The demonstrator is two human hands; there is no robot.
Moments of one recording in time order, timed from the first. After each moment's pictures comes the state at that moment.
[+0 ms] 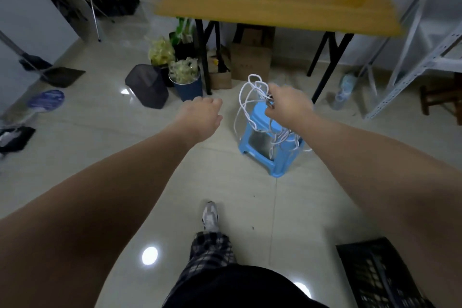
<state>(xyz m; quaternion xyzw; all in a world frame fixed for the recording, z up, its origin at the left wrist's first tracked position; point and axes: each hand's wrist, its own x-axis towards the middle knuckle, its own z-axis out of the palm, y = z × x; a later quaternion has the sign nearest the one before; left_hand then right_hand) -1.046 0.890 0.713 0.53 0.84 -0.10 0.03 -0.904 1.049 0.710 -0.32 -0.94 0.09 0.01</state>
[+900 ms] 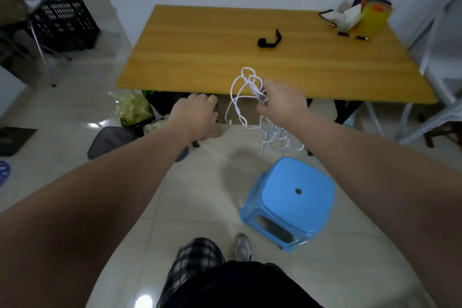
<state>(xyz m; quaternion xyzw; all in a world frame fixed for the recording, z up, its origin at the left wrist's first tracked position) -1.375 1.223 0.725 0.60 0.80 -0.07 -0.01 -1.217 1.354 0.736 -0.38 -0.92 0.11 0.03</state>
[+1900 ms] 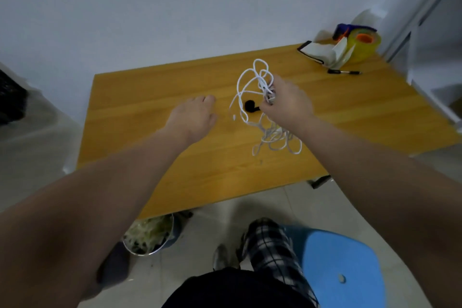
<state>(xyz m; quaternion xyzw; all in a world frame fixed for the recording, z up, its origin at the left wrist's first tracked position) -1.596 1.555 0.737 0.68 0.73 -0.01 0.06 -1.395 1.641 0.732 -0.51 -0.83 0.15 0.16</state>
